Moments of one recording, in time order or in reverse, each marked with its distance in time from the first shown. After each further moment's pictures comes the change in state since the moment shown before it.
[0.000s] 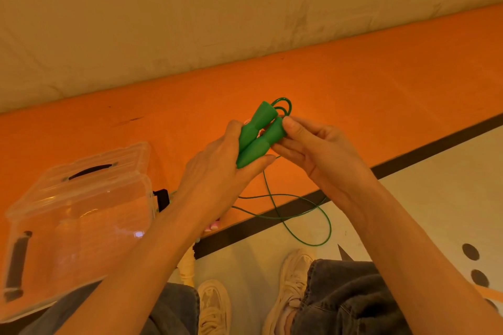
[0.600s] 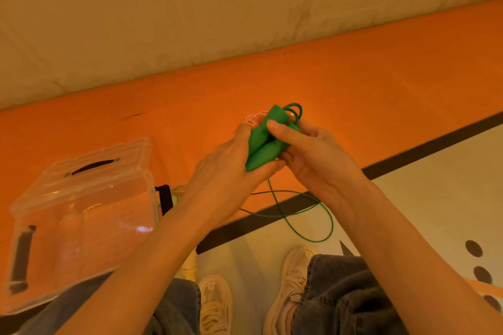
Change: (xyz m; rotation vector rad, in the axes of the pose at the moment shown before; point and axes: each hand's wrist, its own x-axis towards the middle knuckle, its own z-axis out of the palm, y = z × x) left_hand -0.003 0.001 0.008 -0.051 -0.072 -0.004; right_hand 0.001 0.009 0.014 0.107 0.003 0.048
